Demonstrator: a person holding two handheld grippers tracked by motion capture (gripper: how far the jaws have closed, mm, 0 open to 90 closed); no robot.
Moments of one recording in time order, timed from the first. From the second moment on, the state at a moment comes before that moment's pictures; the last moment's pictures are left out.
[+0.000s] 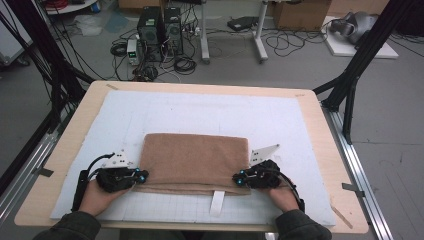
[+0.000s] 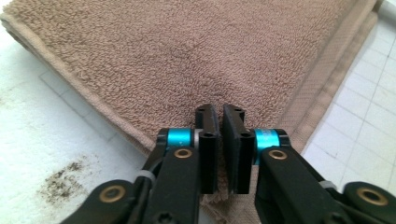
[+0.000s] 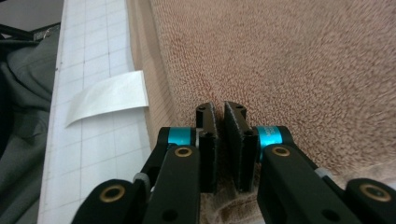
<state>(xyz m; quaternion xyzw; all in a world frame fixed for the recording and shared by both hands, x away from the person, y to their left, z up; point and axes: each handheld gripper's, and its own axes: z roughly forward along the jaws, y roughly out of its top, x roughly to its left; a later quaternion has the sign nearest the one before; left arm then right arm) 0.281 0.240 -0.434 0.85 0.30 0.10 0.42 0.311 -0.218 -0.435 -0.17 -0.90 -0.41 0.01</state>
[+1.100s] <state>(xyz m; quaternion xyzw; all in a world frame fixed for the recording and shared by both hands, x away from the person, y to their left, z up) 0.265 0.258 -0.416 0.83 0.31 0.11 0.46 0.299 -0.230 -0.413 -0.18 -0.88 -0.44 -0.01</state>
